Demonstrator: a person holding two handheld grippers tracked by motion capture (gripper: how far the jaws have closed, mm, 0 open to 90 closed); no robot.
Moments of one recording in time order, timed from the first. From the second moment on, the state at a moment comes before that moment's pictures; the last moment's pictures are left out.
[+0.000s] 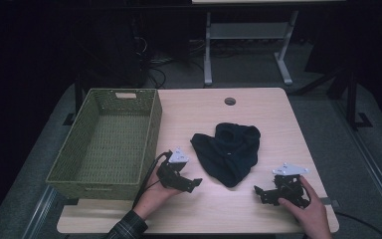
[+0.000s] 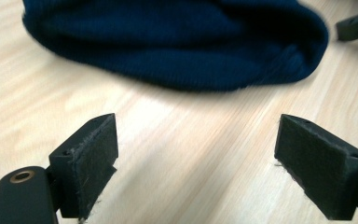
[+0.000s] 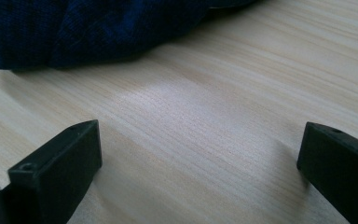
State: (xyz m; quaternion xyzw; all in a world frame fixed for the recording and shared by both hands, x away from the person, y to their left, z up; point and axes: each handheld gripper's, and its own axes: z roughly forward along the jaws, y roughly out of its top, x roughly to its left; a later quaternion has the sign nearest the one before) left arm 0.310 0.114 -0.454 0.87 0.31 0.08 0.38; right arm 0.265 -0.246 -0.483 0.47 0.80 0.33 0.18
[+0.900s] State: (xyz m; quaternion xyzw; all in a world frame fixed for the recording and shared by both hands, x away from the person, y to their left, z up) left arm 0.297 0.110 -0.478 0.88 0.29 0.12 0.37; right arm 0.265 -0.246 -0.483 0.47 0.80 0.33 0.18
